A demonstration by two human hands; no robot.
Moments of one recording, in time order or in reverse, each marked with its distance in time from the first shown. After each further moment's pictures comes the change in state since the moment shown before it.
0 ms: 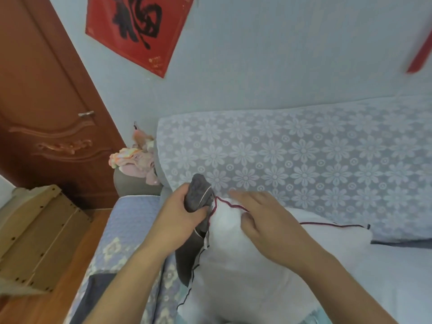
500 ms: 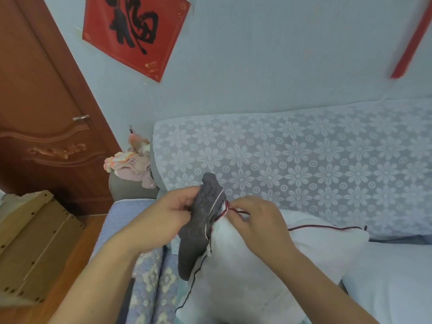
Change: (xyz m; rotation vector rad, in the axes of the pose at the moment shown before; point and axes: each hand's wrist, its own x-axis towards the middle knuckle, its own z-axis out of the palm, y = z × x) left_hand -0.010 0.020 -0.036 -0.136 -0.483 0.096; right_hand 0.003 -0.017 0.027 0.122 0.293 0.103
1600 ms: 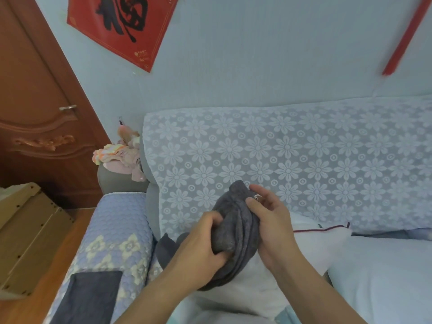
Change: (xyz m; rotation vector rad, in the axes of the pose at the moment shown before) left_hand -0.001 -0.064 0.106 0.416 0.196 0.032; right_hand -0.017 0.022 -0.013 1.192 0.232 0.702
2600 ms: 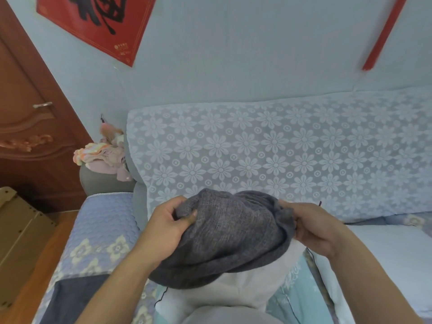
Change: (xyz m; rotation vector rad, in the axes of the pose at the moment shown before) left_hand 0.028 -0.014 -0.038 -0.583 0.100 -0.162; right_hand 0.033 -0.043 -0.101 -0.276 -0.134 0.350
